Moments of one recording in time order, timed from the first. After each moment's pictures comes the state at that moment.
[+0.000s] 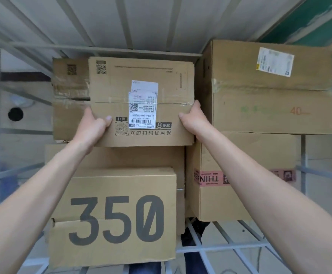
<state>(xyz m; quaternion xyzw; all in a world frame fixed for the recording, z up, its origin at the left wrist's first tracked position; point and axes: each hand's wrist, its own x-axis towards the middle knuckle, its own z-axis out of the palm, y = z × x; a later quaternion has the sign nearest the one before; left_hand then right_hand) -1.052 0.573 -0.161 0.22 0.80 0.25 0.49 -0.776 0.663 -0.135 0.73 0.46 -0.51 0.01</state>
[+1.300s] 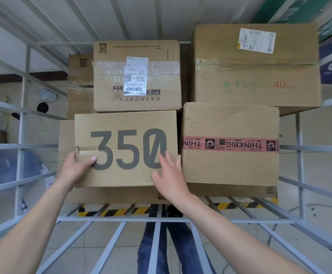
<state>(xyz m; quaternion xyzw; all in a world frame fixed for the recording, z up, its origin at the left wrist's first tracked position) -1.025 0.360 -0.118 0.15 0.88 0.11 0.44 -0.720 0.404 -0.082 0.58 0.59 -0.56 0.07</state>
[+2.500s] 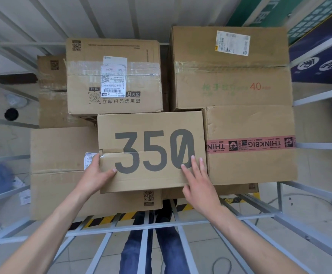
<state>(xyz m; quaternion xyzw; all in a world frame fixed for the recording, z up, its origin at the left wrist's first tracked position) -0.927 0.393 -0.128 0.28 0.79 0.09 0.54 -0.591 0.401 -0.114 0.57 0.73 -0.32 0.18</state>
